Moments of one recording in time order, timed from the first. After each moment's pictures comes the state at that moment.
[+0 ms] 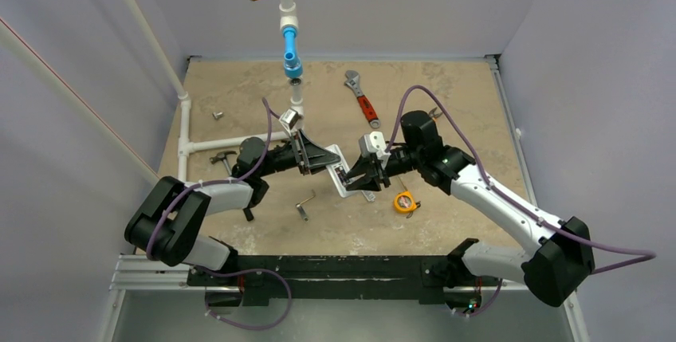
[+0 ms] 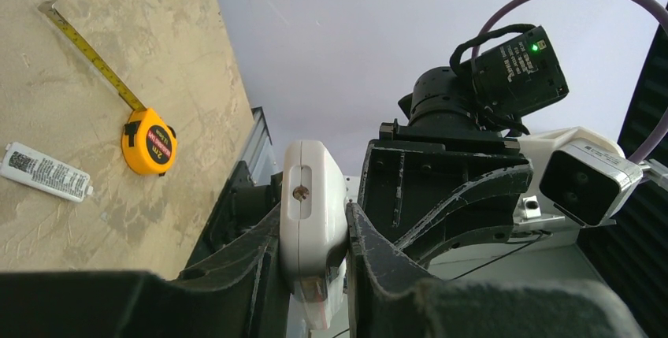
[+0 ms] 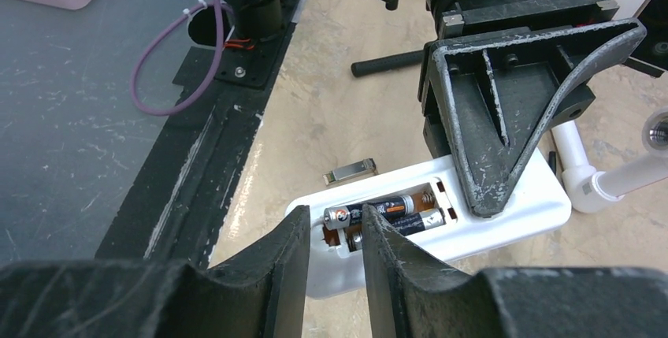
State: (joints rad) left arm -0.46 1.44 0.44 1.11 0.80 -1.48; right arm 0.63 1.17 0.90 -0.24 -1.04 -0.52
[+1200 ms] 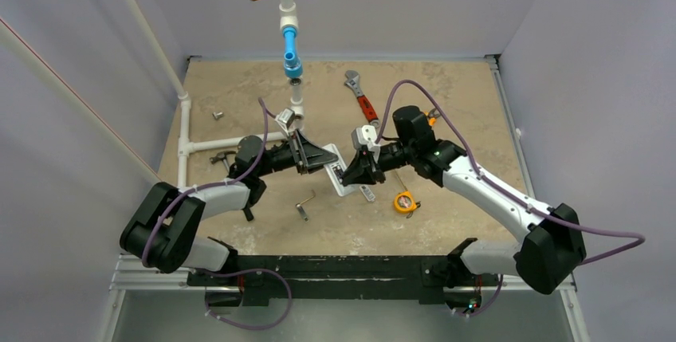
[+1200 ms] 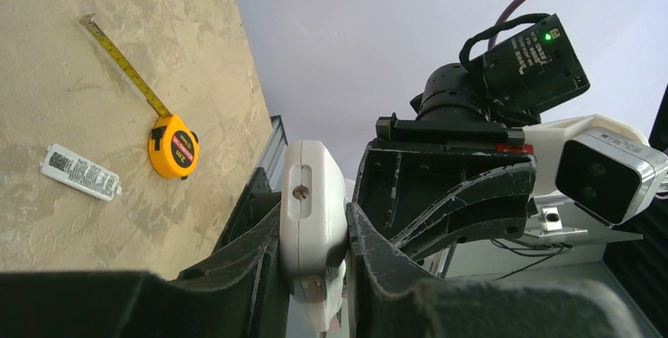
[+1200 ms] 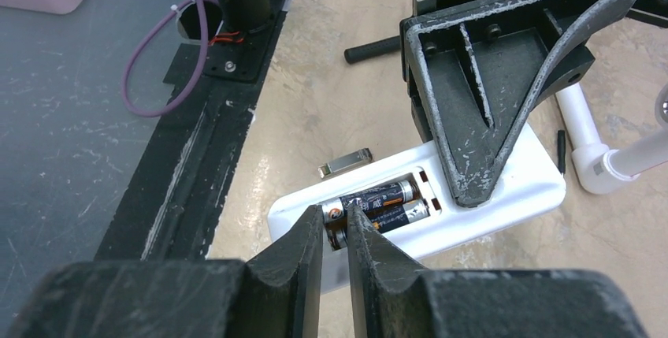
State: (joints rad) left arm -0.44 1.40 0.44 1.01 0.78 -1.42; right arm 0.63 1.25 0.94 -0.26 -1.01 -0.51
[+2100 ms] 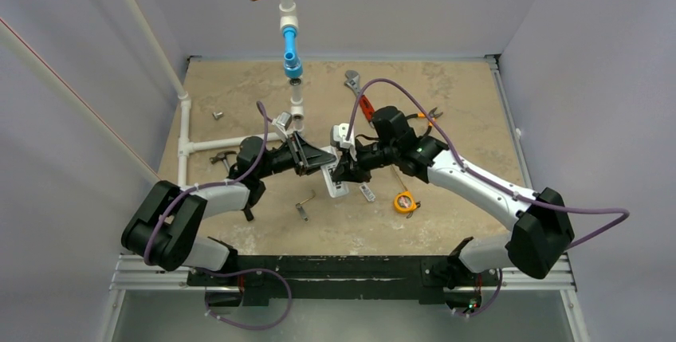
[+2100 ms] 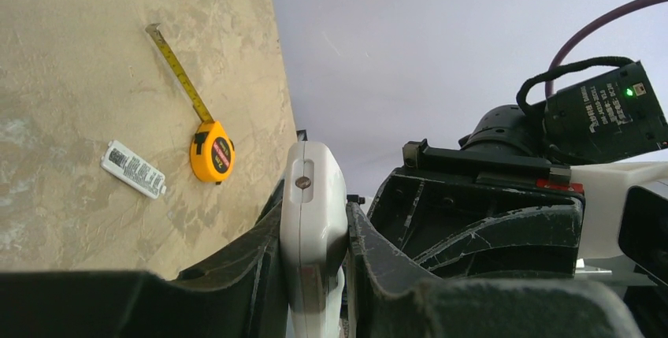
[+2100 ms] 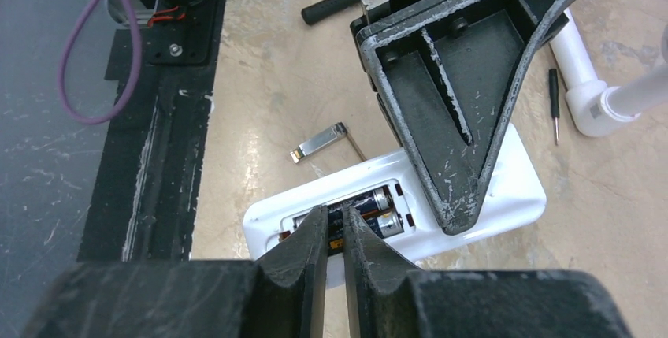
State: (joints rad) left arm -0.43 1.41 0.43 0.95 0.73 -1.38; right arm 0.73 1.36 1.04 -0.32 -0.76 -0.43
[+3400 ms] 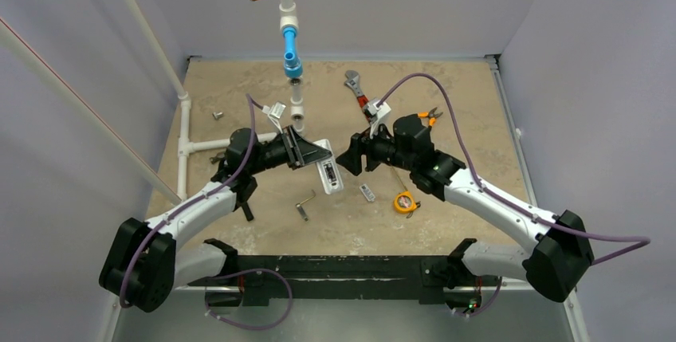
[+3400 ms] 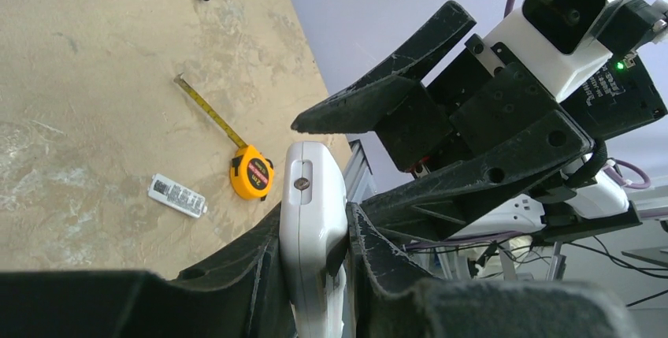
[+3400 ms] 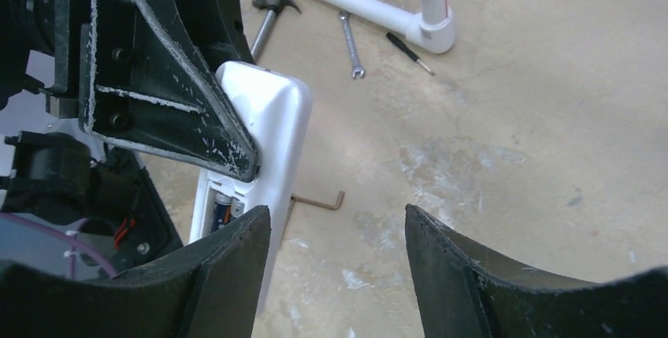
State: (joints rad) left arm -0.43 1.15 0.52 0.55 0.67 -1.05; right arm 0.72 1.18 0.86 -0.02 -0.24 0.27
